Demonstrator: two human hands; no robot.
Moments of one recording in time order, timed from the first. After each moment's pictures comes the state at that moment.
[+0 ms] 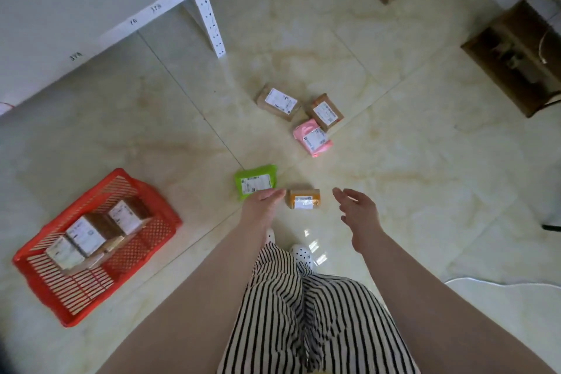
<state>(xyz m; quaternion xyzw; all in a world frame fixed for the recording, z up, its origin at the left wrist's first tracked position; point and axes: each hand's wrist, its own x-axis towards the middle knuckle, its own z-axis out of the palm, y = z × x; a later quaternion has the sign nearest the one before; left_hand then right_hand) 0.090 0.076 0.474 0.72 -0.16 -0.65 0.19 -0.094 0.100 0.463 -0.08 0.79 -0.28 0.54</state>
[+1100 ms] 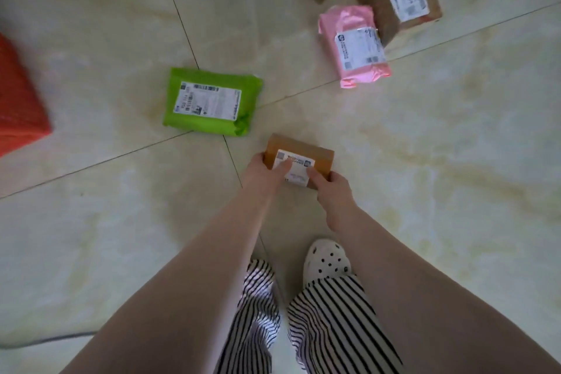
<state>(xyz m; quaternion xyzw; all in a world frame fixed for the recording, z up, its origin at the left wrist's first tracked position) -0.033 0.108 -0.021 0.81 -0.16 -0.55 0.17 -0.159 0.098 -0.023 -0.22 0.77 -0.07 0.60</state>
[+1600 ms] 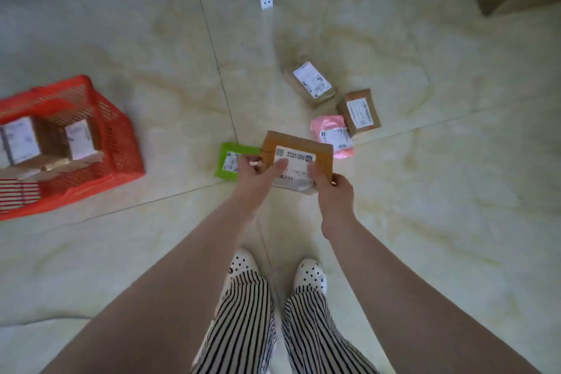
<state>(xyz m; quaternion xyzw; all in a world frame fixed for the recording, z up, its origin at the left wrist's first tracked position) 0.007 0.060 0.280 0.75 -0.11 -0.56 0.35 -0.127 0.037 0.282 -0.24 0.74 -0.22 0.59</state>
